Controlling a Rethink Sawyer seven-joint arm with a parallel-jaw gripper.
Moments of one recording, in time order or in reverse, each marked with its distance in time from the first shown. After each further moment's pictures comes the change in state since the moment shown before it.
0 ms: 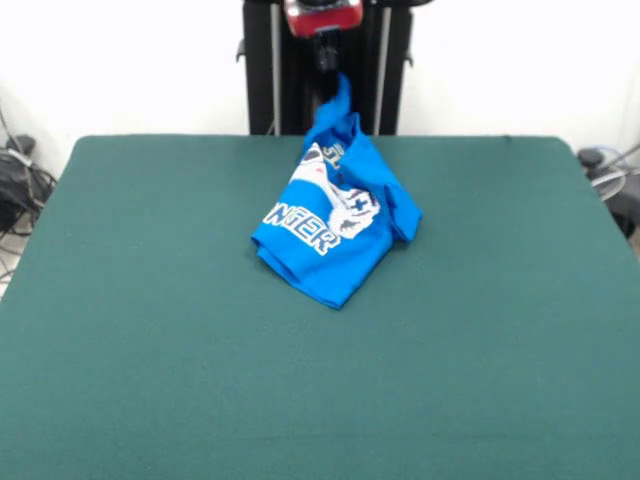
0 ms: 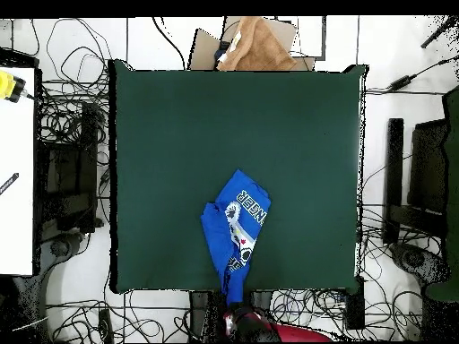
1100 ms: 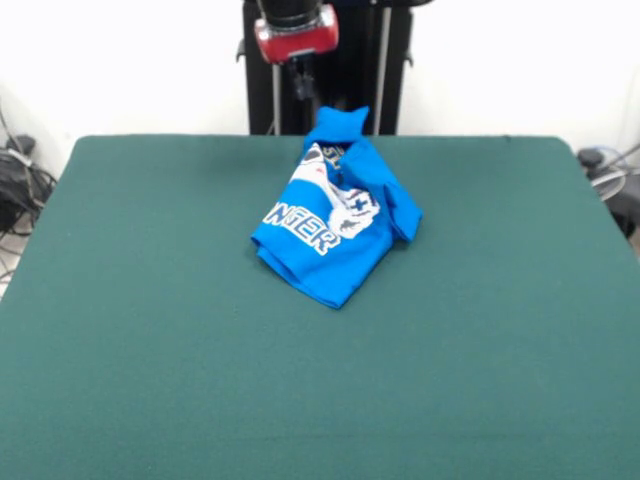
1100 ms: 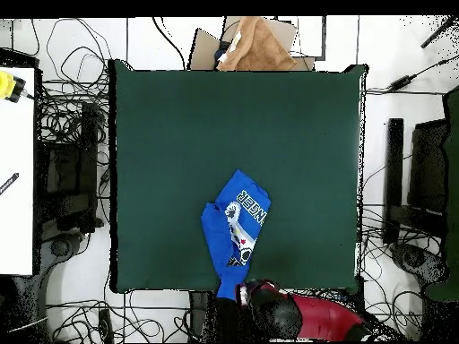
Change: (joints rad) arm -0.105 -0.067 0.192 -0.101 -0.015 0.116 0.000
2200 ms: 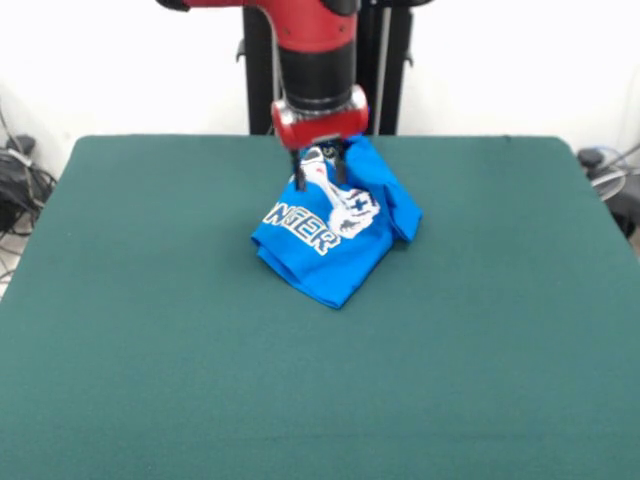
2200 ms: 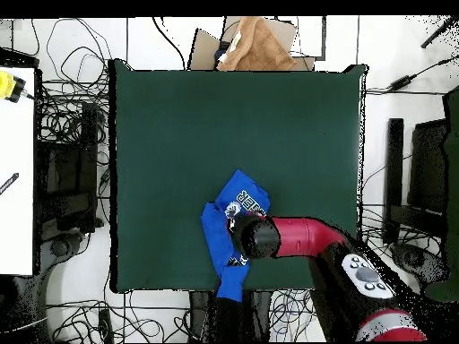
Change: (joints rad) arm 0.234 0.043 0.089 -0.377 0.099 0.202 0.000
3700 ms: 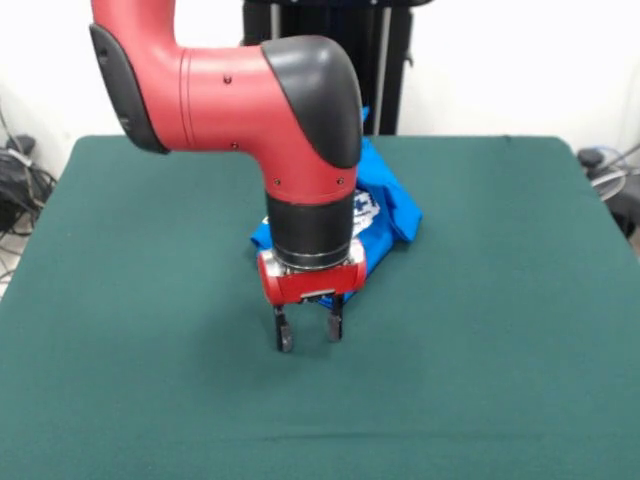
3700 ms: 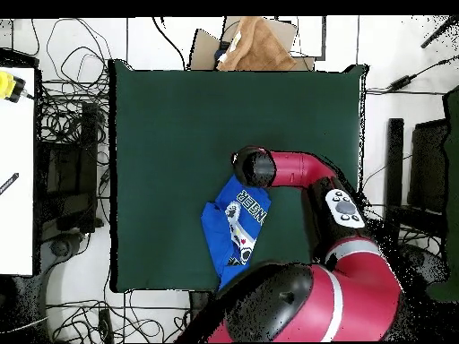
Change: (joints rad) arm 0.105 0.281 -0.005 -0.516 0.033 0.059 0.000
